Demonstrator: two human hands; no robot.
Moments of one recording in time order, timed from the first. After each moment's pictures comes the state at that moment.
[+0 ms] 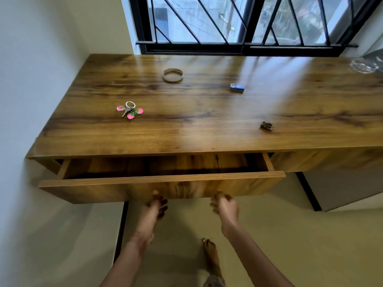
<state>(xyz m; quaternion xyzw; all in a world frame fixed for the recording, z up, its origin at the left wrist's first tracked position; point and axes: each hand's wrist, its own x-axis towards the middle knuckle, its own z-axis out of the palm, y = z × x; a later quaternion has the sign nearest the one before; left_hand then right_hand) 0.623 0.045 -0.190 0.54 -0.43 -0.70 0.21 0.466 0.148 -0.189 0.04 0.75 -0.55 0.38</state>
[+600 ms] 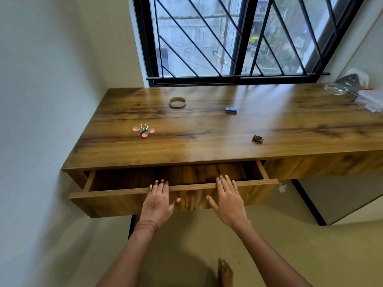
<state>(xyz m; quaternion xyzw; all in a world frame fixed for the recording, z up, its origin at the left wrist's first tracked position) 0.635 0.026 -0.136 0.40 -0.91 -0.09 -0.02 0.465 0.157 -0.162 -0.49 0.86 -0.10 0.00</state>
